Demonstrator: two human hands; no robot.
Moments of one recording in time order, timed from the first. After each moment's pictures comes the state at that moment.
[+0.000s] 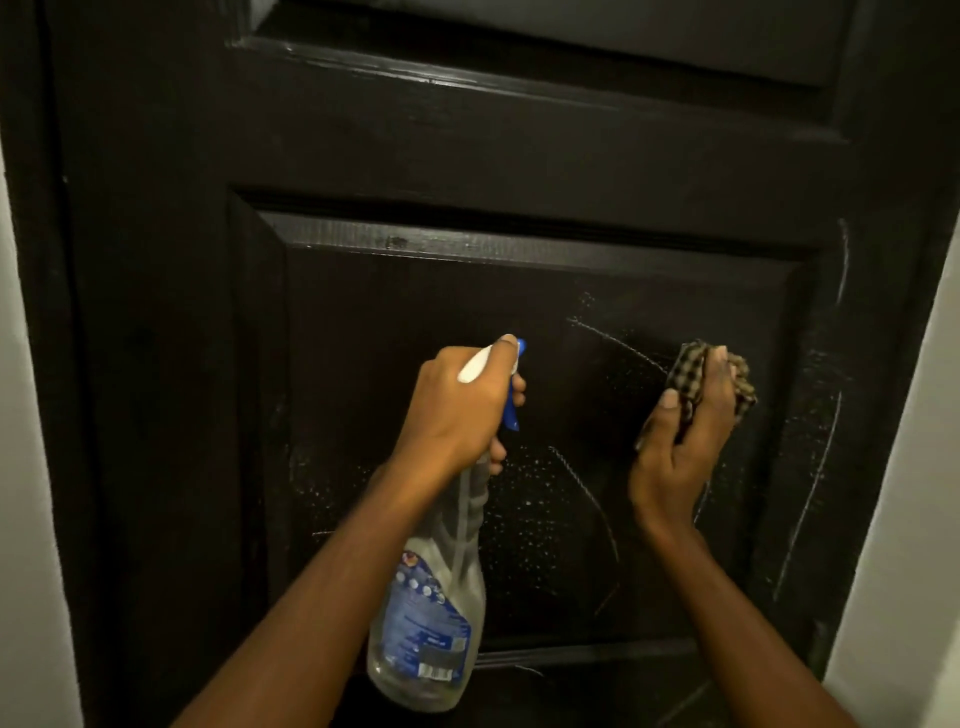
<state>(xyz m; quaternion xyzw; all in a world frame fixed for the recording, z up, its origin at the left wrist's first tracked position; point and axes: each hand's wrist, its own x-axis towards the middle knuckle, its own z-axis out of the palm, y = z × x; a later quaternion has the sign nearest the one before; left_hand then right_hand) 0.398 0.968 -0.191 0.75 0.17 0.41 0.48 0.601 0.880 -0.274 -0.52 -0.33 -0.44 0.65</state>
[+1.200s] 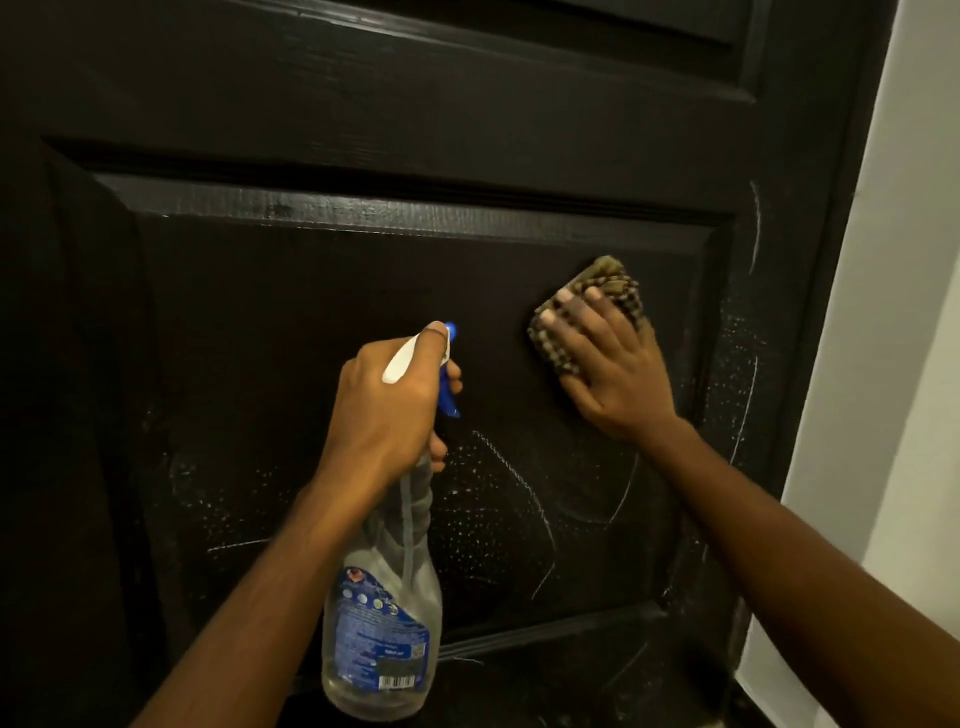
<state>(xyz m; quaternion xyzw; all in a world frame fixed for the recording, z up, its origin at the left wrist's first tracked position) 0.424 0.956 -0.204 0.75 0.15 0.44 0.47 0.702 0.848 -0.229 -0.59 -0.52 -0.59 0.16</state>
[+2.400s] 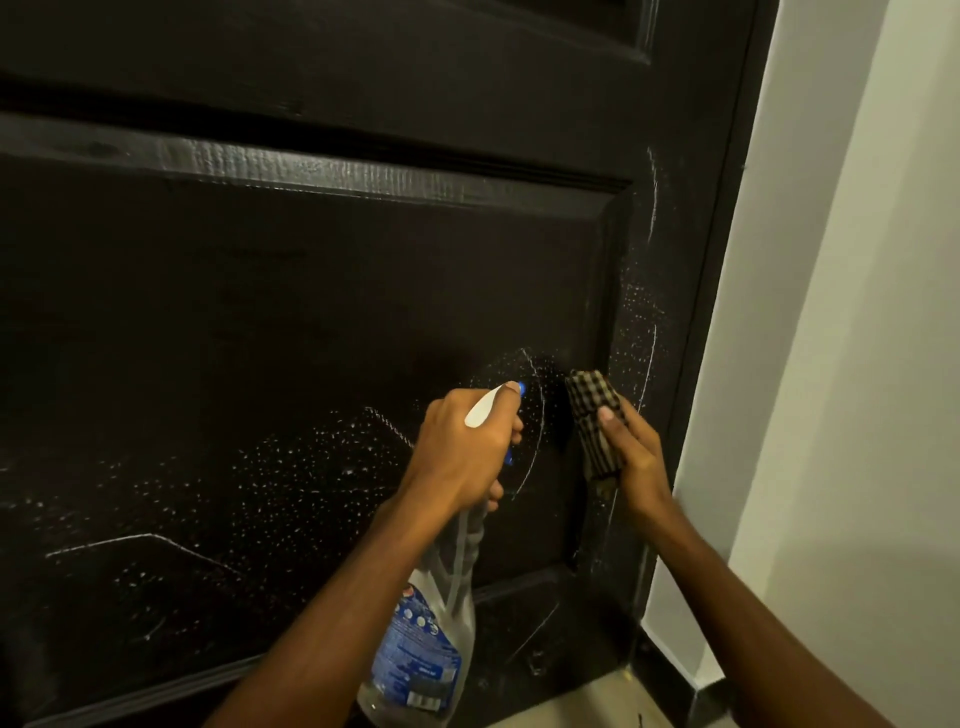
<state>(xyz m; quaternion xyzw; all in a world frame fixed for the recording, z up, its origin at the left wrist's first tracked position) 0.526 0.876 -0.261 0.80 0.09 0.32 0.50 0.698 0.742 -0.330 -0.60 -0.35 -0.05 0.72</state>
